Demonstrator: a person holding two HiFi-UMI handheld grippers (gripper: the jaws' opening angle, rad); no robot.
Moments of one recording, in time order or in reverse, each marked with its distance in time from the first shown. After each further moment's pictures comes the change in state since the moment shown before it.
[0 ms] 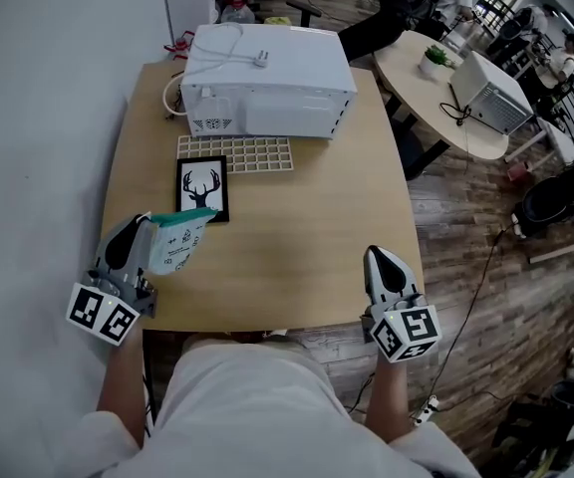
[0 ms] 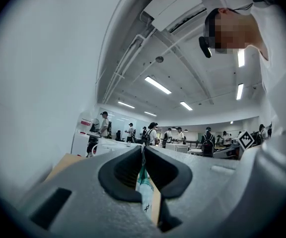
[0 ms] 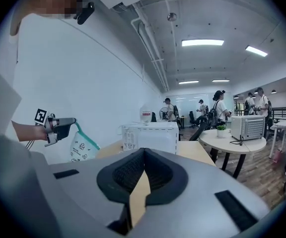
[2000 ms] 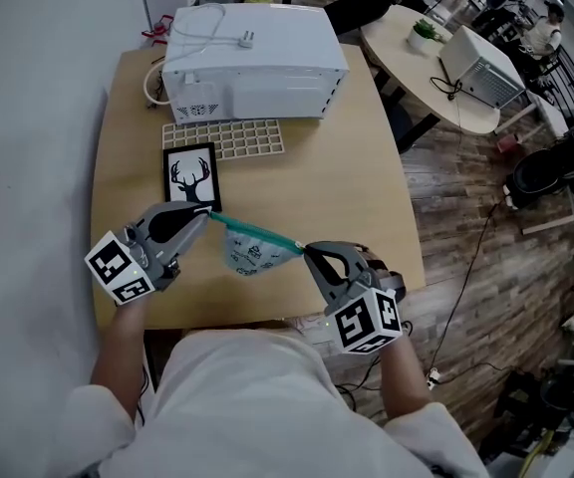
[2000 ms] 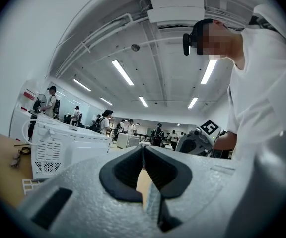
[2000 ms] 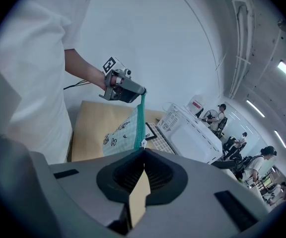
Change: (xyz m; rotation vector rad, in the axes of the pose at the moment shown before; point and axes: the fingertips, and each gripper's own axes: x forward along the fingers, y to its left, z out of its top) left arm 0.074 -0.067 -0.054 -0.060 0.104 -0.617; right arm 0.047 0.115 -0.031 -0.772 0.348 0.368
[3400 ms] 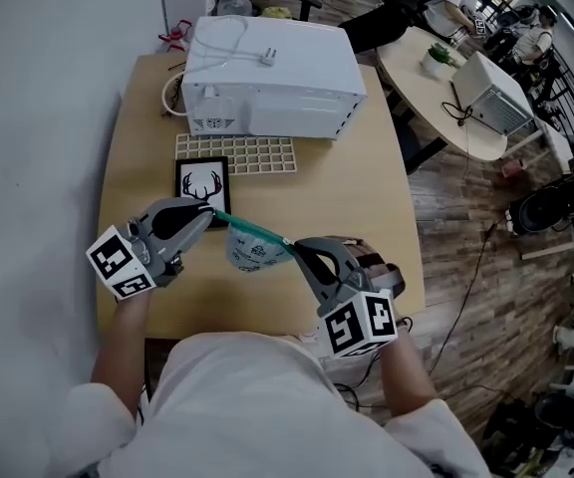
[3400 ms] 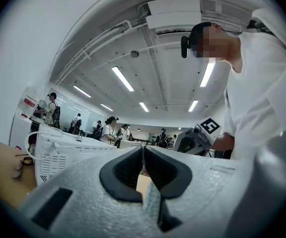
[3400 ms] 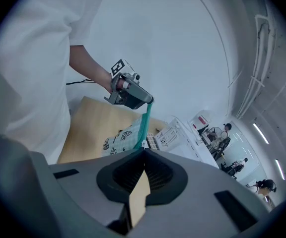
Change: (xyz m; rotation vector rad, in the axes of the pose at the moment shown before) left arm -0.005 0.030 0.027 0.036 -0.062 0.011; right arm 0.028 -0.027 0.057 -0.205 -0.046 0.016
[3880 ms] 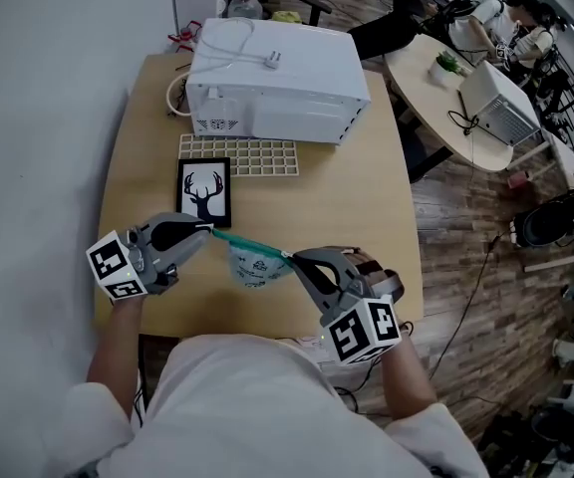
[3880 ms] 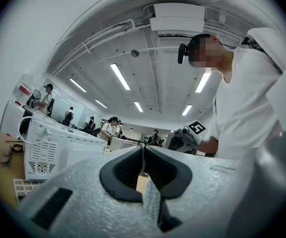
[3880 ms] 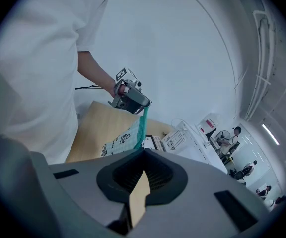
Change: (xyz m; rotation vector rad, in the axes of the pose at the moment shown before) left arm -0.011 -0.022 -0.018 -0.072 -0.002 -0.094; right arm -0.012 0.012 -0.006 -0.006 -0.070 0.087
